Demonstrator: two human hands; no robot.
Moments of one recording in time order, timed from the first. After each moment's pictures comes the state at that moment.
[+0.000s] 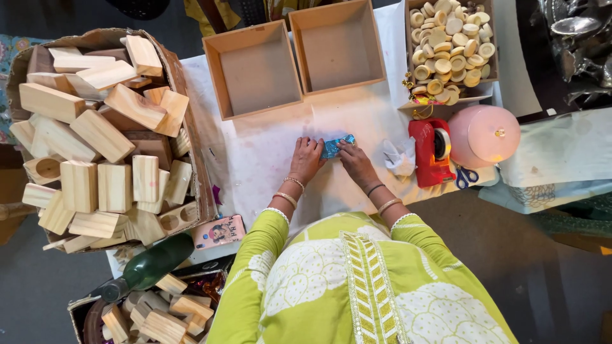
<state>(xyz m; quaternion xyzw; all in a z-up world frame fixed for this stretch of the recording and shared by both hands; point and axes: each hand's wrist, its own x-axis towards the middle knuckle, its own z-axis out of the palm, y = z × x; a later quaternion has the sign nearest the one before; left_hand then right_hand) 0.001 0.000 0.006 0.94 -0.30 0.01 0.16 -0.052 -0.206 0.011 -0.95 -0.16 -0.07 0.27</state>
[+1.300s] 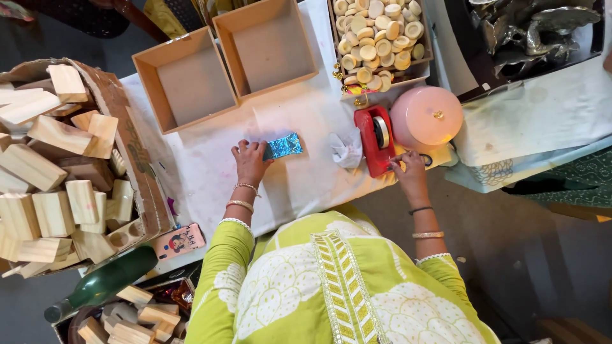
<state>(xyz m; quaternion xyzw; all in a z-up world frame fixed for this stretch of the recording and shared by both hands) -0.006 -0.025 0.024 0.98 -0.19 -0.04 0.06 -0.180 -0.465 0.050 -0.94 0.13 -0.06 0.32</state>
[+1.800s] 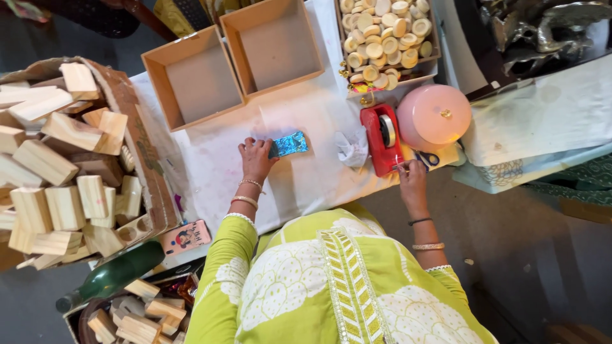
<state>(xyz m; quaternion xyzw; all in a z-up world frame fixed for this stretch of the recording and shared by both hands) -0.004 -0.025 0.024 0.98 -0.20 -0.05 0.06 -0.204 -0.441 0.038 -0.89 0.19 -0.11 0.40</state>
